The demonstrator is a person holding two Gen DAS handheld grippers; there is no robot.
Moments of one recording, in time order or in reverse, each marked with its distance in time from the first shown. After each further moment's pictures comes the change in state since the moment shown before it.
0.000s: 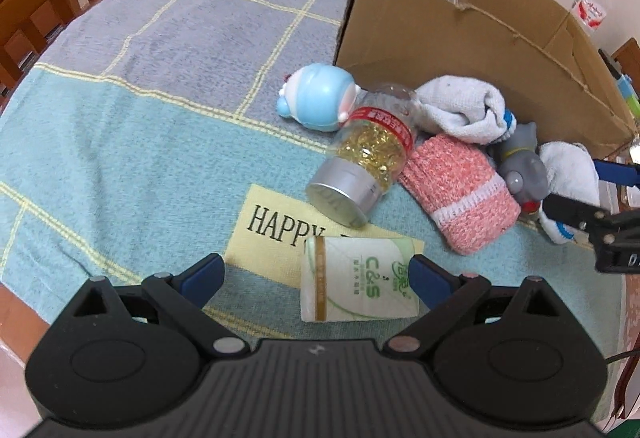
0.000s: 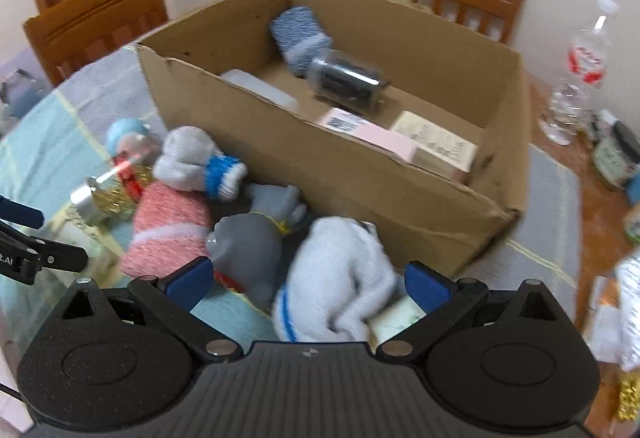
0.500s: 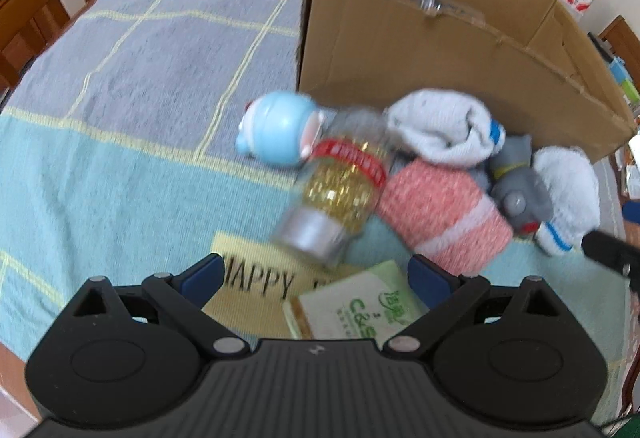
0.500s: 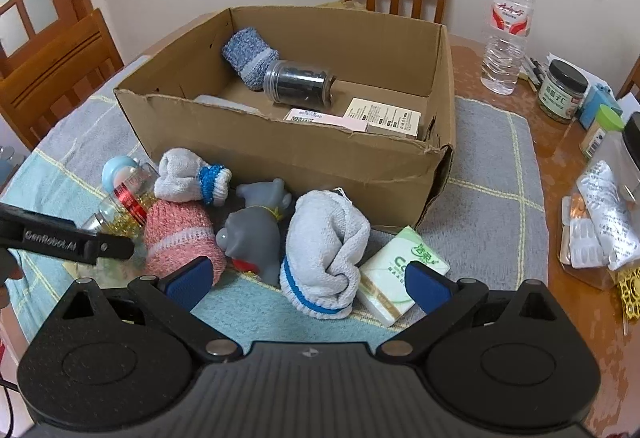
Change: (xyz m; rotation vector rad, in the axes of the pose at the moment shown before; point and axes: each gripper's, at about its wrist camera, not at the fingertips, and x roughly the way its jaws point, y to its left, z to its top) left arm 0.018 -0.019 0.023 0.084 0.011 -0.002; right arm -0.040 0.001 -0.022 0.223 -0.035 -0.082
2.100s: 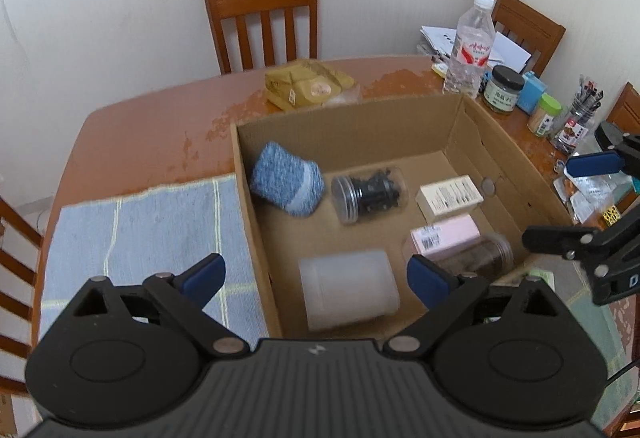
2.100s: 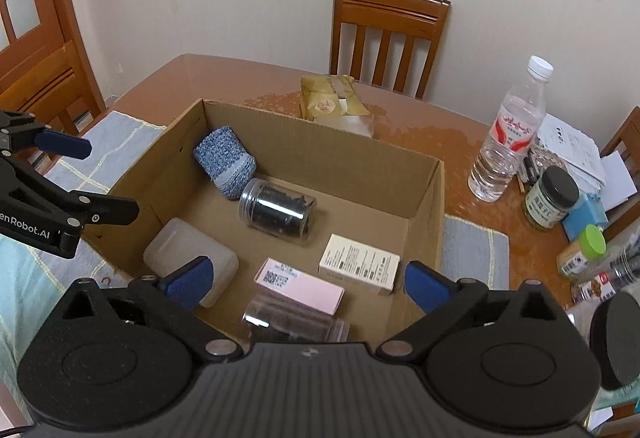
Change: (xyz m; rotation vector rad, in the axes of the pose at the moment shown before) left arm -0.058 -0.028 0.152 0.440 -0.218 -0.140; right arm -0.001 0.007 0.134 -0.040 -0.035 -0.086
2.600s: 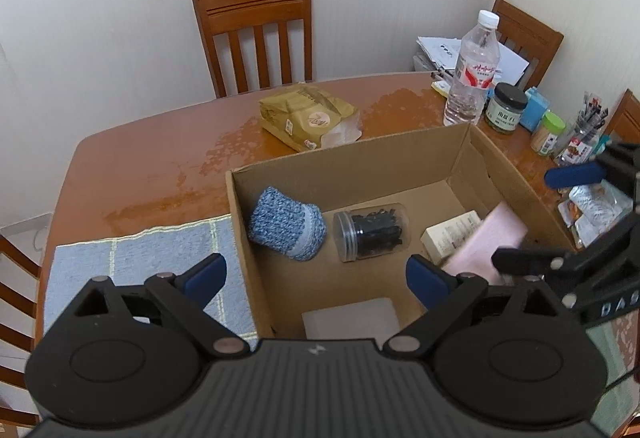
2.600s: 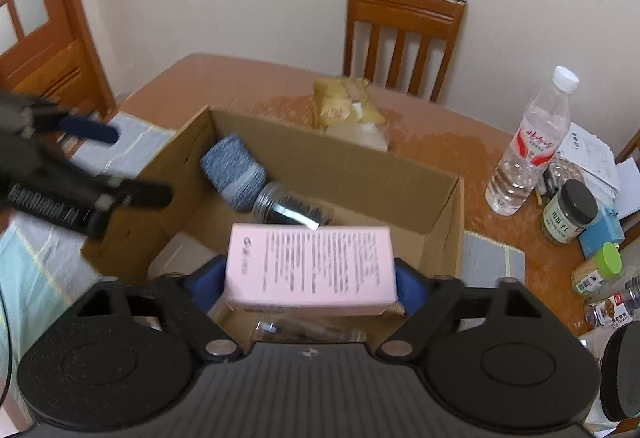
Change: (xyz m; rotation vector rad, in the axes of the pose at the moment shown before) left arm 0.013 0.003 0.040 0.033 -0.028 -0.001; right arm 0.020 0.002 0.024 -0.006 0.010 0.027
